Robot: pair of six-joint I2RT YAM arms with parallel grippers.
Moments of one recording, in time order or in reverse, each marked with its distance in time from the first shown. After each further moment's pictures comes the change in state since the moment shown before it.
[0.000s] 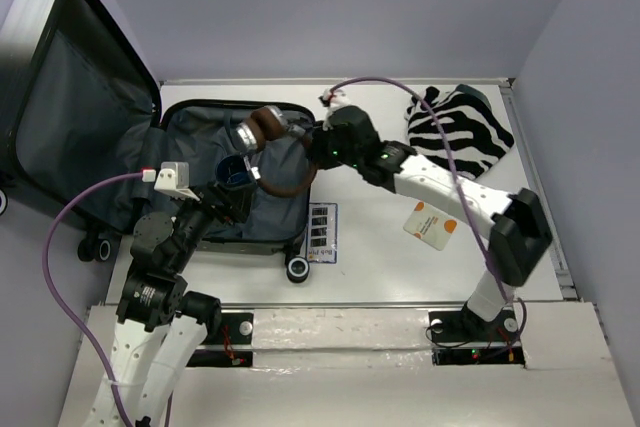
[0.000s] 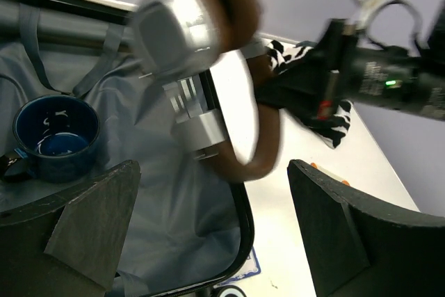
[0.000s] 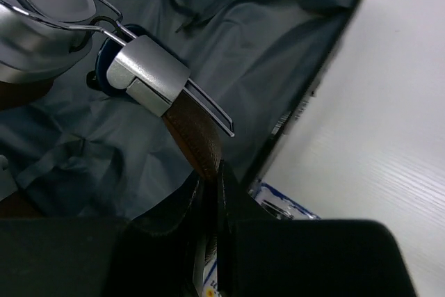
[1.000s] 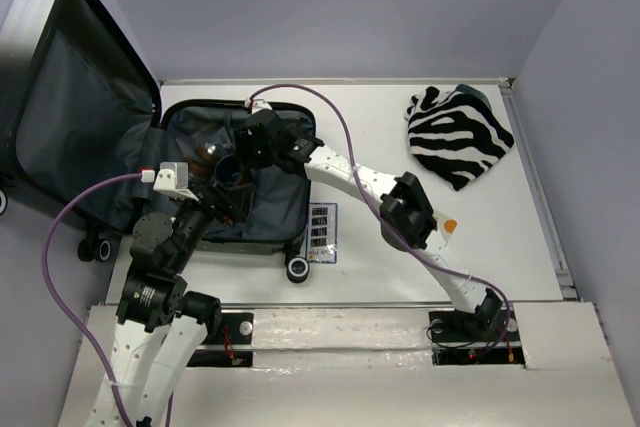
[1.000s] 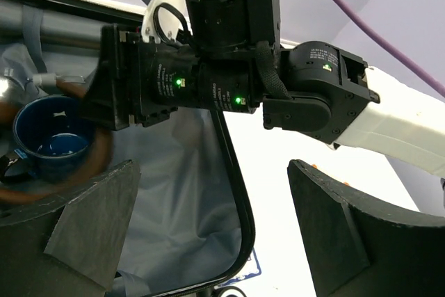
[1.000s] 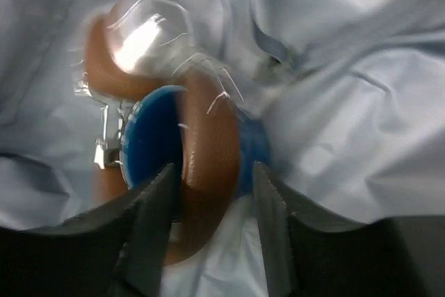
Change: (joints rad) left arm 0.005 -0.004 0.000 0.000 -0.001 0.000; right arm 0.171 0.874 0.944 -0.187 -0.027 0.056
